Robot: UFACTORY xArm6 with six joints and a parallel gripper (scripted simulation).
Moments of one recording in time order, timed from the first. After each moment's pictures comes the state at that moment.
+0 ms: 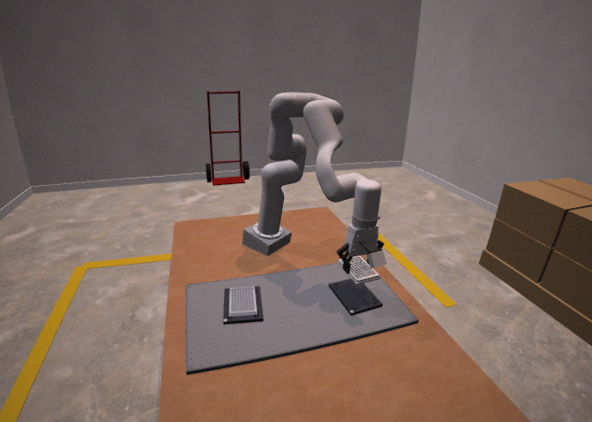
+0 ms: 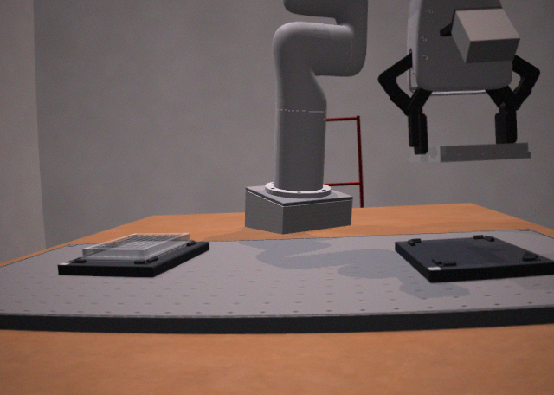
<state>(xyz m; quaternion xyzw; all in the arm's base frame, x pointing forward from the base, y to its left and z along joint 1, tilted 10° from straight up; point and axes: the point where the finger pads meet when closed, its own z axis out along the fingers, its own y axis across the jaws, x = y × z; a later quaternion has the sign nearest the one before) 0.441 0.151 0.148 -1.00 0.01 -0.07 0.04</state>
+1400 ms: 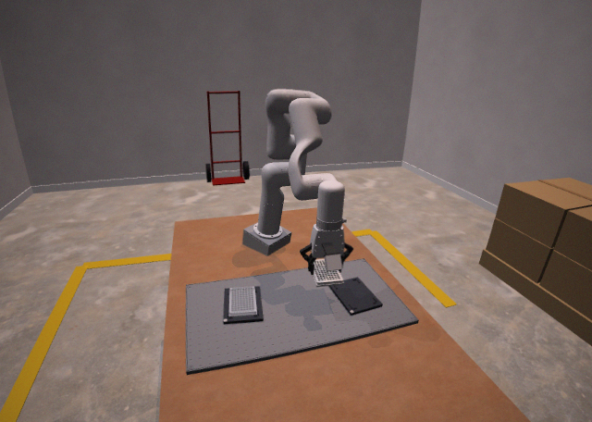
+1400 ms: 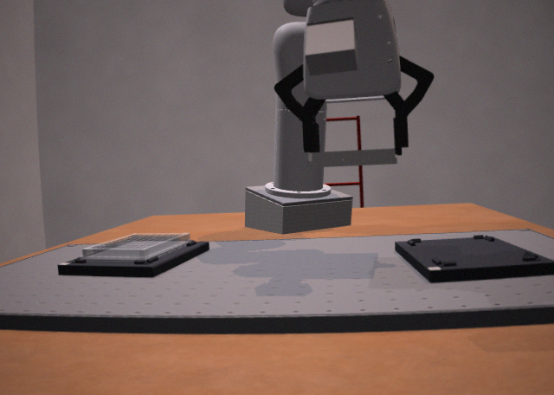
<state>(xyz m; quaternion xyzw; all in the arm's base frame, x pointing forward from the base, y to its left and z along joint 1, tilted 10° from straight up) 0.415 0.044 0.135 -0.99 0.11 -0.07 0.05</state>
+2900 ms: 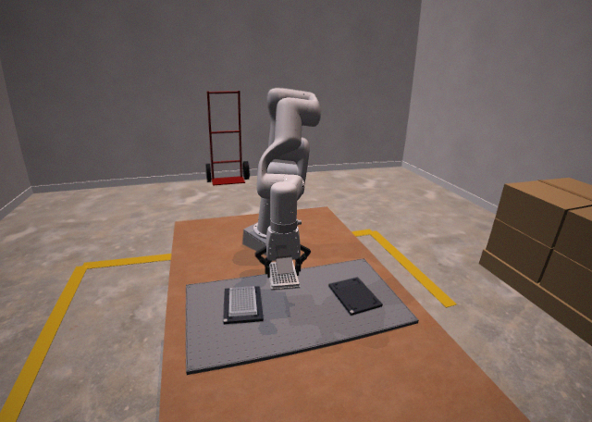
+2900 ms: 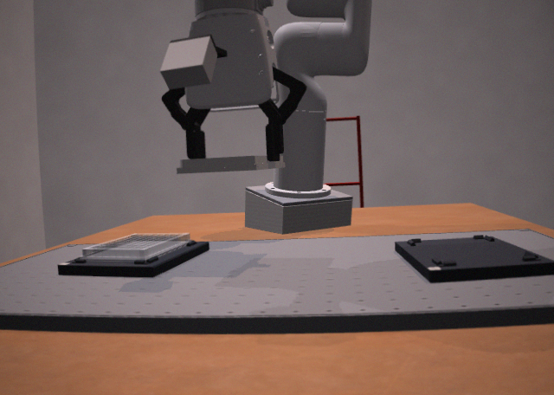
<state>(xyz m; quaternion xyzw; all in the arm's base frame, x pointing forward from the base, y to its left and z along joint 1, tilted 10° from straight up) 0.384 -0.087 0.119 -0.99 0.11 -0.07 0.05</state>
